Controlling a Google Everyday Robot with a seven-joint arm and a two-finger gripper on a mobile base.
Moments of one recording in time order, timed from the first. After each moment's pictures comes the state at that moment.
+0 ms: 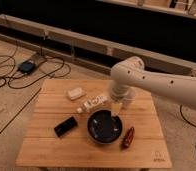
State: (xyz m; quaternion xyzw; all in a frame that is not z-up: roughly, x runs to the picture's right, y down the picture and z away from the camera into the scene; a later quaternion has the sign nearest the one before) arm 0.082 0.079 0.743 -0.28 -0.09 -0.03 0.96
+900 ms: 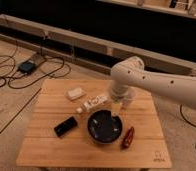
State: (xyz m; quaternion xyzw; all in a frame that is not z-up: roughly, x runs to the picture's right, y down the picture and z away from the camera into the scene) arm 0.082 0.080 0.744 -0.28 -0.09 -0.03 0.96
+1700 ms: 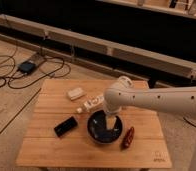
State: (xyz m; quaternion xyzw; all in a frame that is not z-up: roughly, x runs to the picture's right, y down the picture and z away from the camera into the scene) arm 0.055 0.166 0.789 -0.29 -0.09 -0.05 0.95
